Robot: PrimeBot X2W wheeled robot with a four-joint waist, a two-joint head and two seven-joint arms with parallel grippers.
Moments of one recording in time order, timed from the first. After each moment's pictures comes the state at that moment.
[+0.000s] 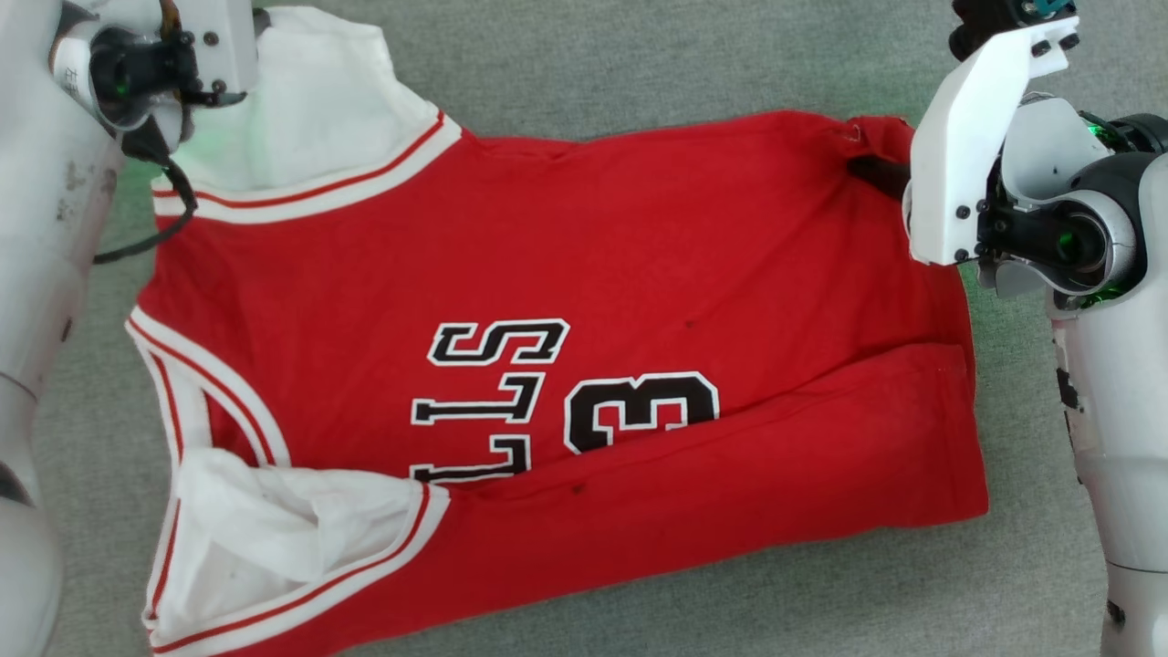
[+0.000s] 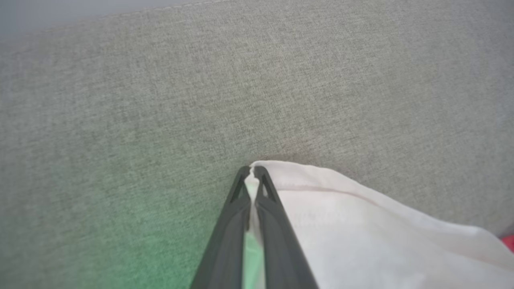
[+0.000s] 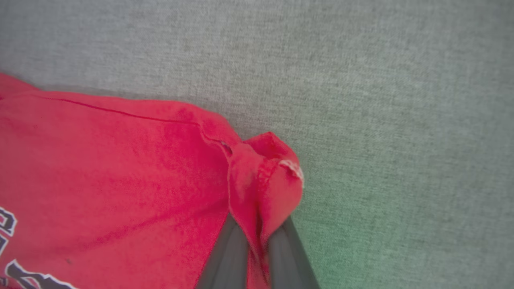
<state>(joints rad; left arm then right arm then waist) -1.51 0.46 -0.97 1.08 -1.15 -0.08 0.62 -0.93 -0.16 0.15 0.32 0.49 0.13 1.06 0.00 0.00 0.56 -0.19</state>
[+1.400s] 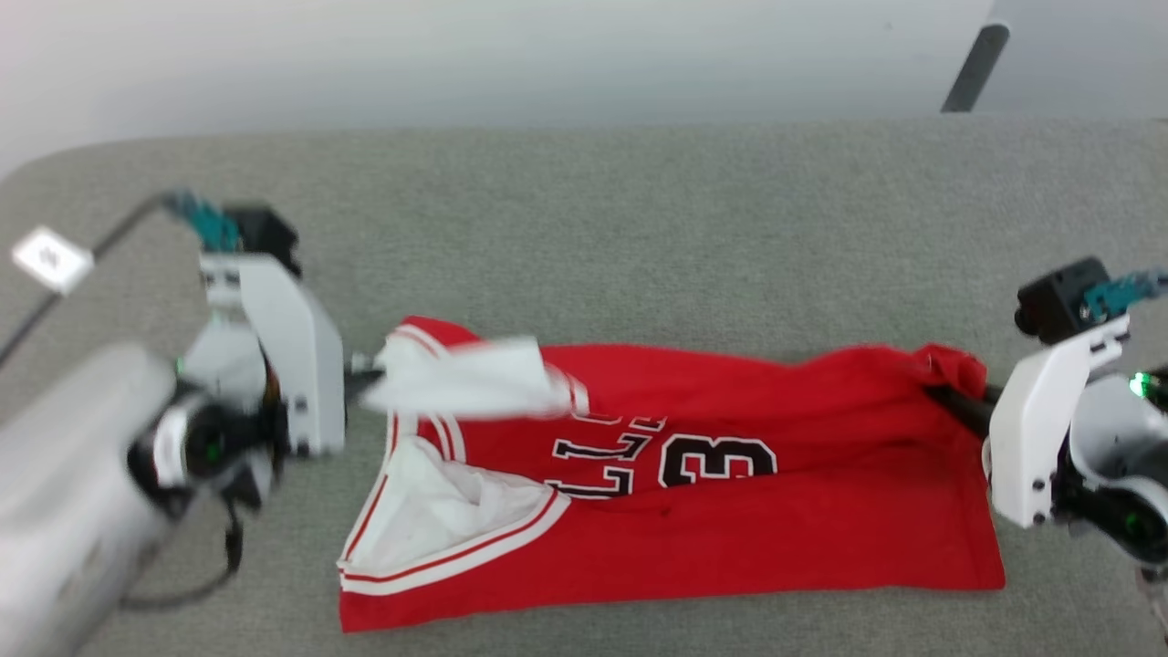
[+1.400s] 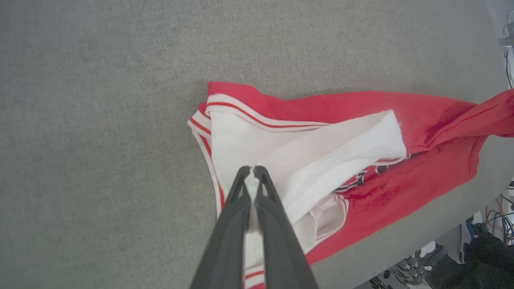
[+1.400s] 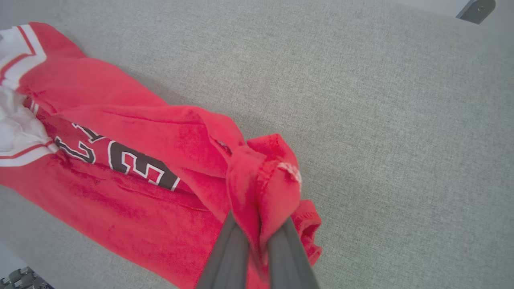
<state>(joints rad) -0.89 0.79 -0.93 0.22 -1.37 0.18 0.64 -0.46 -0.51 0.33 0.11 0.69 0.13 0.73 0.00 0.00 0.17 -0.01</state>
